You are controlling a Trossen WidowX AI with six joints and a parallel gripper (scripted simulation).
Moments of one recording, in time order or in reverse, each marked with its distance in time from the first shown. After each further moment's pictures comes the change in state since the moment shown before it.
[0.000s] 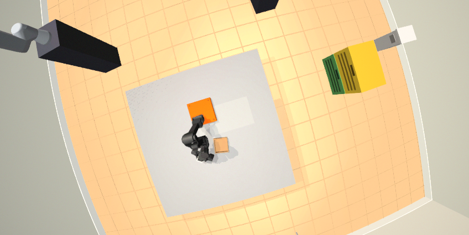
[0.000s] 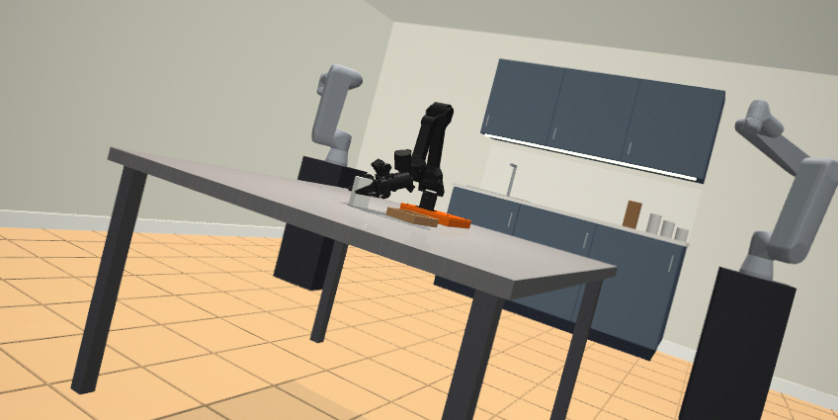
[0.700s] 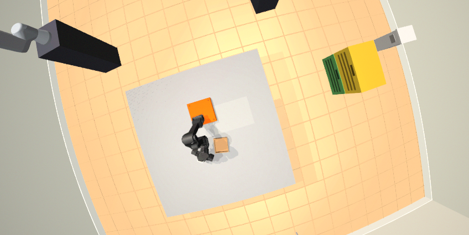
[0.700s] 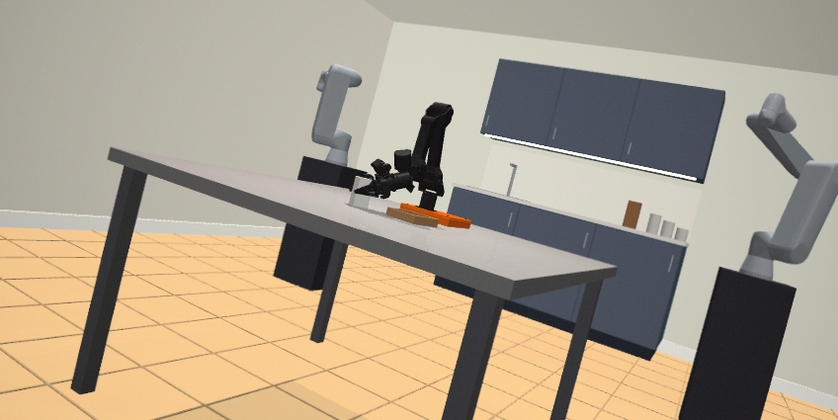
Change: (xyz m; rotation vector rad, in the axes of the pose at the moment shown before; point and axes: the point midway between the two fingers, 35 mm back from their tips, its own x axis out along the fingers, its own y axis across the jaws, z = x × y) arm 0.001 0.000 0.000 0.000 0.000 0.001
